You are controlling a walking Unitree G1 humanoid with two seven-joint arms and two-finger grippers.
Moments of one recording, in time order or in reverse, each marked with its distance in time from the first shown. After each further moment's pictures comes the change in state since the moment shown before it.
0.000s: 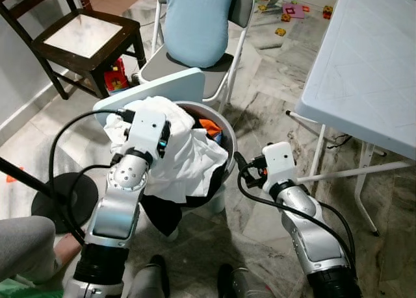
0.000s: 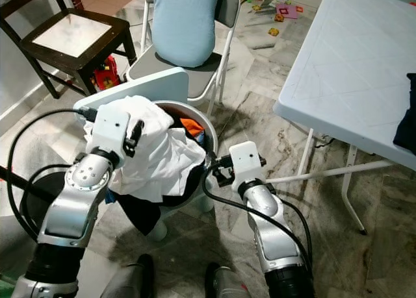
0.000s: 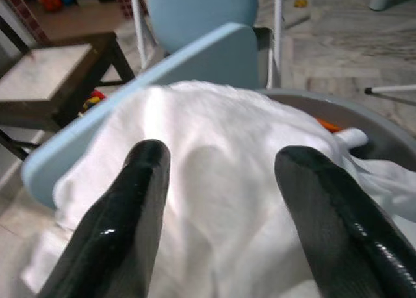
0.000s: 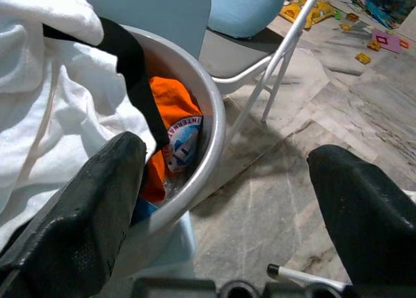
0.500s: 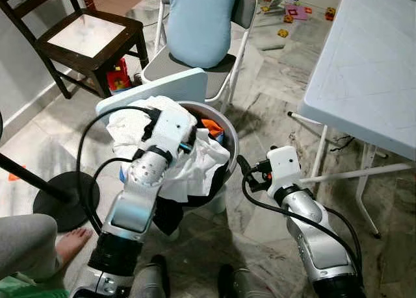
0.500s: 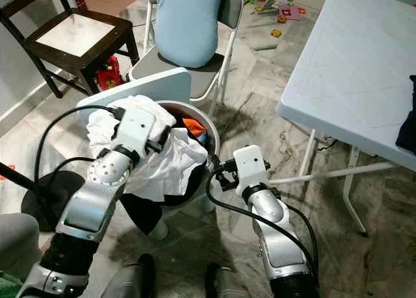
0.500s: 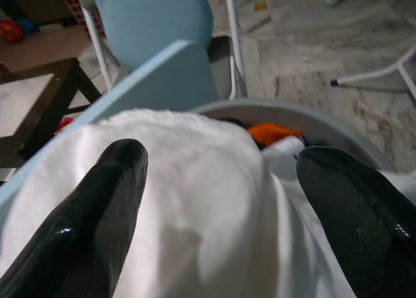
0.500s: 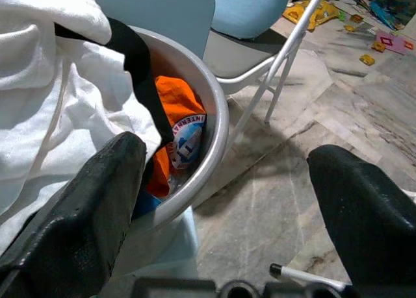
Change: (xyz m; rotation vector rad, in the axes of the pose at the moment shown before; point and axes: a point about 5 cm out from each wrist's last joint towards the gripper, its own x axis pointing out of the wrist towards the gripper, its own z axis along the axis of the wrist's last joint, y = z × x) left arm 0.005 -0.025 0.007 0.120 -0.014 -0.126; right arm -0.005 0.000 0.000 0.004 -0.002 0.014
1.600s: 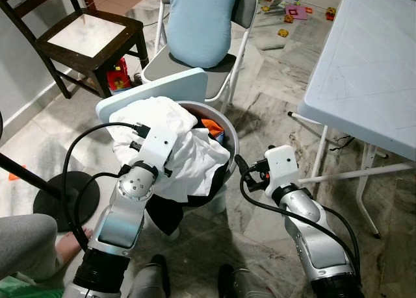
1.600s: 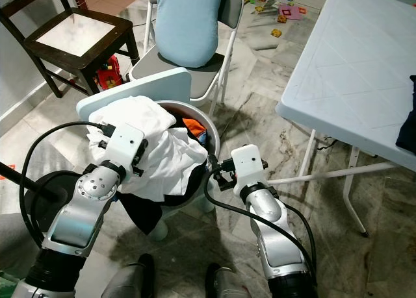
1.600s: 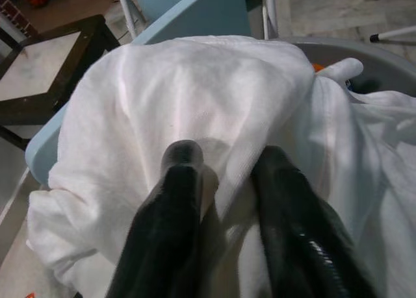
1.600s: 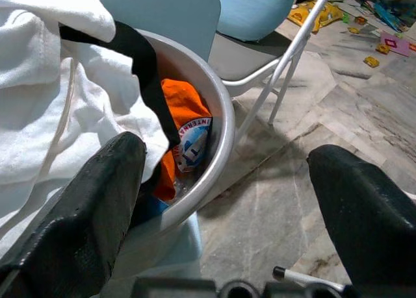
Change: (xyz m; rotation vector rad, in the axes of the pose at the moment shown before) left arm -0.016 0.016 -0.024 0.013 0.102 0.092; right arm 0.001 0.003 0.002 0.001 -0.004 0.008
